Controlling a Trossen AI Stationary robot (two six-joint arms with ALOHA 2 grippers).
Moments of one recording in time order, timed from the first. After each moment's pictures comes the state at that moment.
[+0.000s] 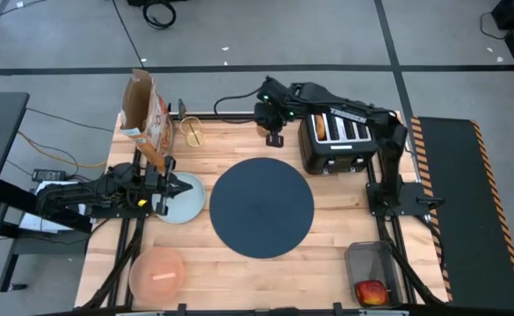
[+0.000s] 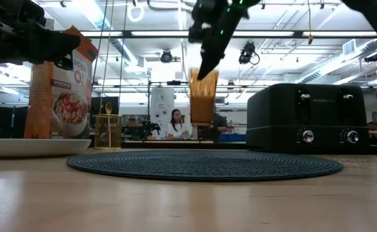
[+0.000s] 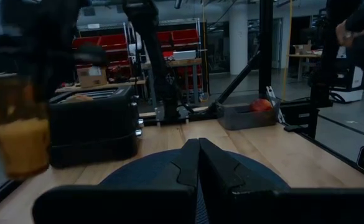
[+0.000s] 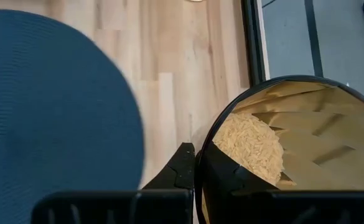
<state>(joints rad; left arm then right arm) 0.11 0.01 0.01 0.12 0.17 0.06 -0.41 1.90 1.91 -1.02 -0.01 -0.39</state>
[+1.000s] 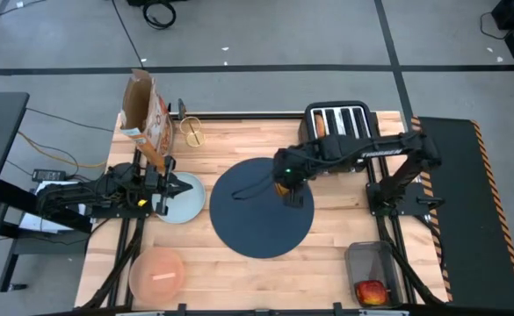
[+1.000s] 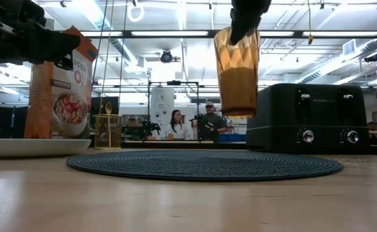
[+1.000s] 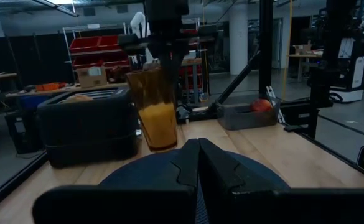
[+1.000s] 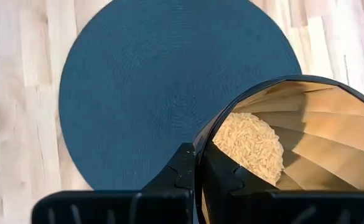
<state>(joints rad) 0.11 0.01 0.01 0.12 0.17 0.06 0.06 1.63 1.58 -1.07 0.06 0.19</state>
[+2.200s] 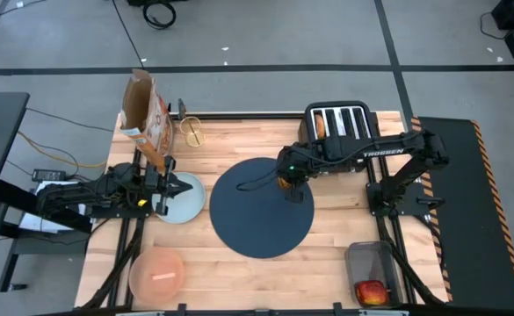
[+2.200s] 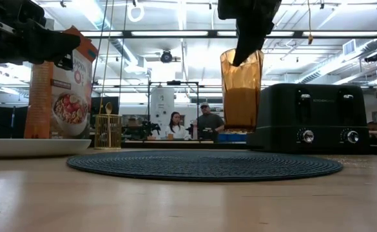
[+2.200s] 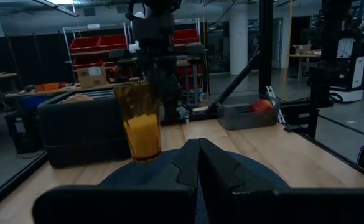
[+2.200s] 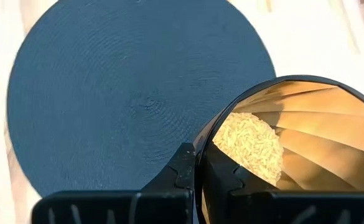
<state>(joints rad) 0.11 0.01 0.01 0.12 0.17 0.06 0.01 1.56 1.40 -0.93 0.14 0.20</state>
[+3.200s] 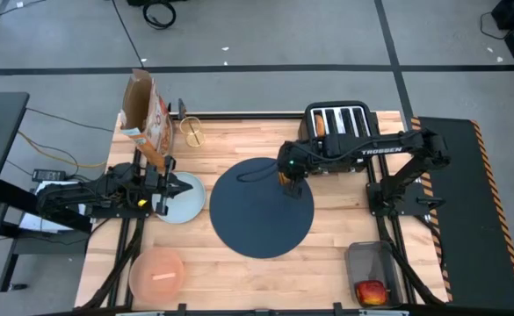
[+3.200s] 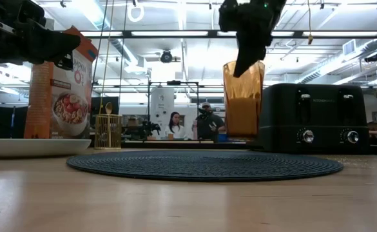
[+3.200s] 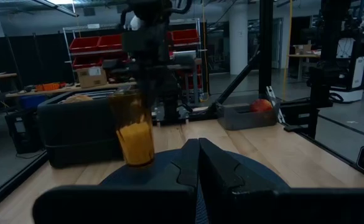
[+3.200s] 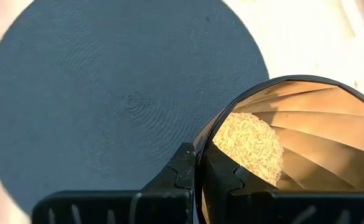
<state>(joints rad) 0.11 0.01 0.01 0.12 0.17 0.06 -0.05 1.55 1.31 -0.85 0.12 0.20</state>
